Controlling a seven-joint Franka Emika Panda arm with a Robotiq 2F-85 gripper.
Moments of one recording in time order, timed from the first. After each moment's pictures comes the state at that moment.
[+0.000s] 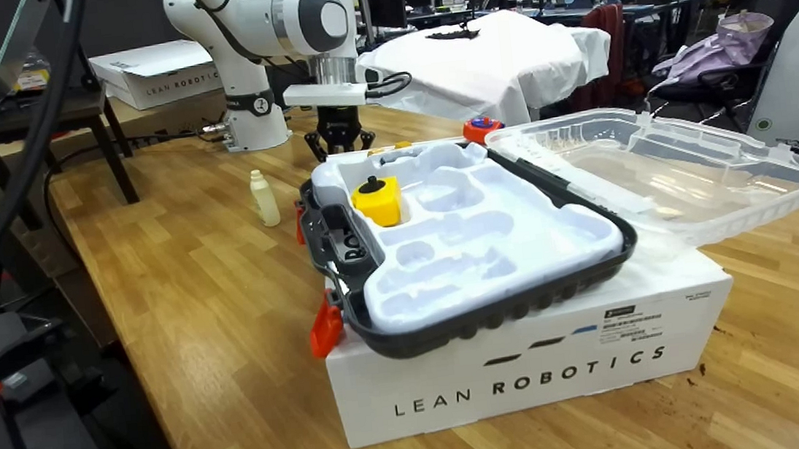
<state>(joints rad) 0.18 1.03 0.11 -1.24 -0.13 2.14 -0.25</state>
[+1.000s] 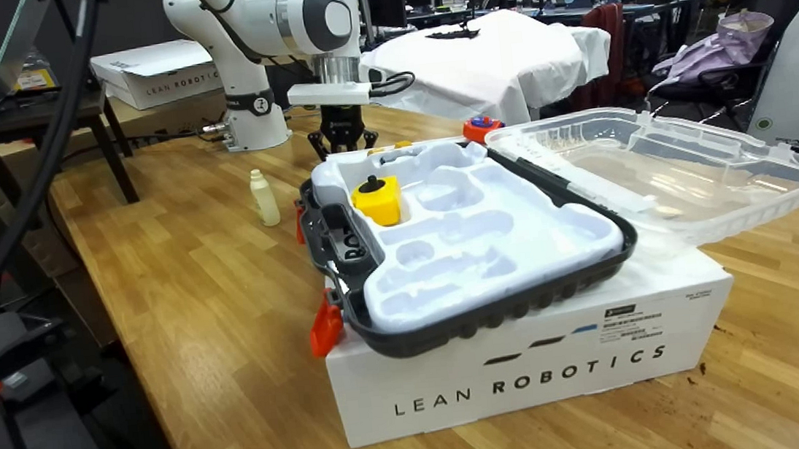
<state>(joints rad) 0.18 1.06 0.11 -1.20 -0.13 2.11 -0.26</state>
